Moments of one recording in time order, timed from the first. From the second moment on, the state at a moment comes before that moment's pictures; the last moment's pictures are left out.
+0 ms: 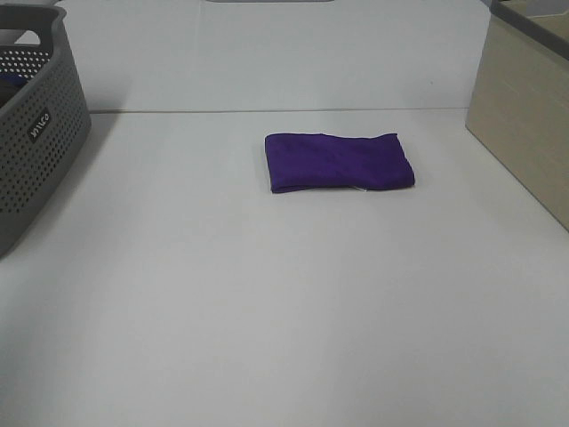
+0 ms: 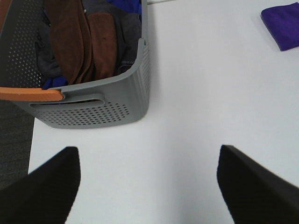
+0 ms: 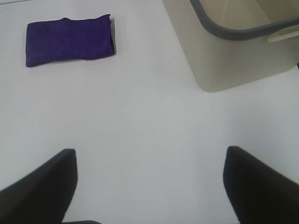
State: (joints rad) left arm -0.14 0.61 -0.96 0.14 1.11 -0.04; right arm -0.03 0.61 -0.98 0.00 1.18 0.04
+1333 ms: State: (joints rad) left arm -0.14 -0.01 -0.51 0.05 1.06 -0.03; right arm -0.03 0.00 -0.50 0.00 1.06 -0.02
